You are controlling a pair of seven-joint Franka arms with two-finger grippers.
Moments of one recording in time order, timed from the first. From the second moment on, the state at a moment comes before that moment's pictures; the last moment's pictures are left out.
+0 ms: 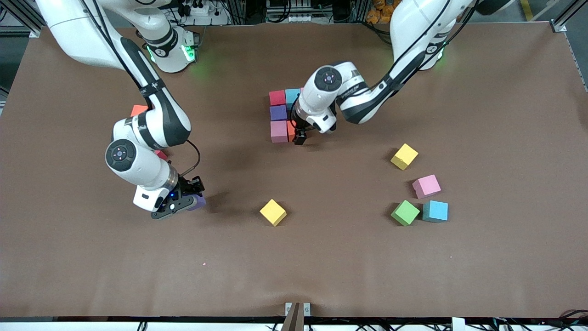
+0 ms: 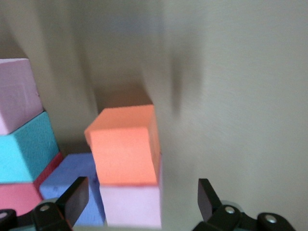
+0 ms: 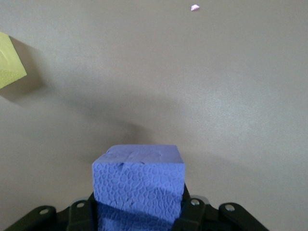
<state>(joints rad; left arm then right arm) -0.22 0.54 -0.71 -1.99 0.26 2.57 -2.61 0.08 0.49 0.20 -1.81 -0.03 2.36 -0.09</state>
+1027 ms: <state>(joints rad) 0.13 0.34 -0.75 -1.95 0.26 2.25 -1.77 0.40 0.49 0.20 -1.81 -0.02 2.36 0.41</state>
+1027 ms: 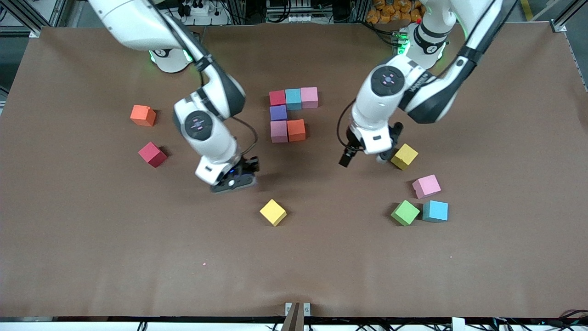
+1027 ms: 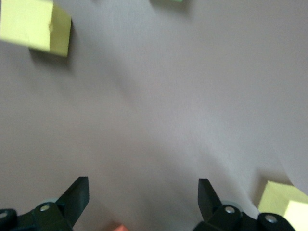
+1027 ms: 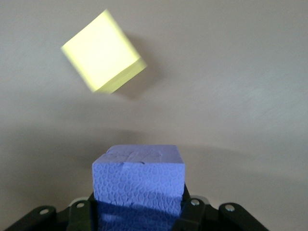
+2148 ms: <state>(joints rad) 0.40 0.34 -0.76 -2.05 0.26 2.12 -1.36 0.59 0.62 0.19 -1.82 -0.06 2.41 0.79</state>
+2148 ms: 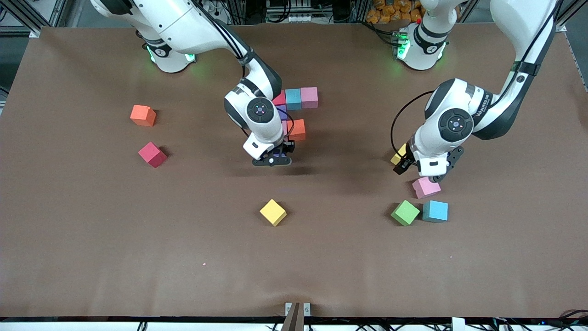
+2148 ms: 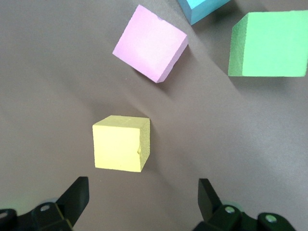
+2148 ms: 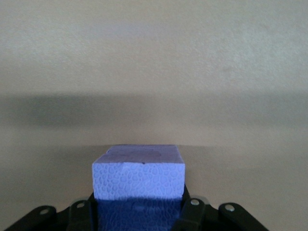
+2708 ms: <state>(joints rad) 0.47 0.34 -0.76 -2.13 0.30 2.22 -1.32 0.59 0.62 0.20 -1.82 -0.06 2.41 0.84</state>
